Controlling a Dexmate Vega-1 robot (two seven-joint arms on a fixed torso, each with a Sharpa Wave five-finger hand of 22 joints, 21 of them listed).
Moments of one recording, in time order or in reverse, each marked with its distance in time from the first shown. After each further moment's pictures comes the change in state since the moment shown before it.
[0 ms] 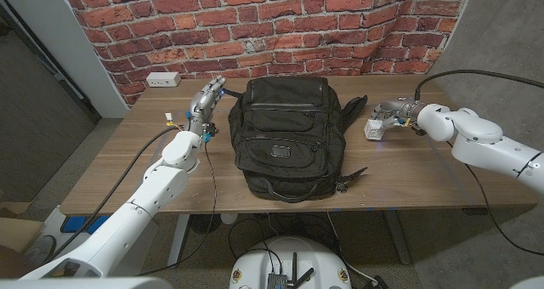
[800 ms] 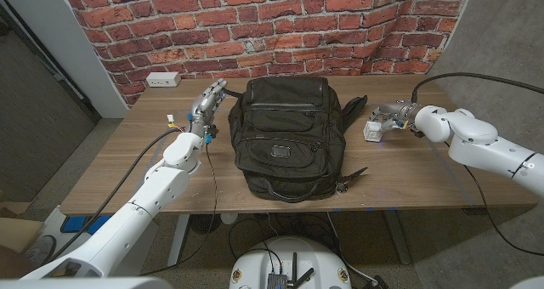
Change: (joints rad) left arm -0.005 -0.003 0.009 0.010 -0.011 0.012 0.000; left_hand 0.001 0.009 0.010 -0.010 0.000 0.011 0.011 0.000 0.000 0.000 0.000 0.000 0.000 0.000 0.000 0.000 0.000 0.004 0.004 0.000 0.000; right arm 0.015 0.013 -0.023 0.010 -0.032 -0.009 0.047; right_hand -0.010 -0.005 -0.019 0.013 -0.012 -0.107 -0.014 -0.054 0.000 -0.108 -0.014 -0.023 -0.004 -0.128 0.015 -0.030 0.012 -0.066 0.005 -0.010 -0.014
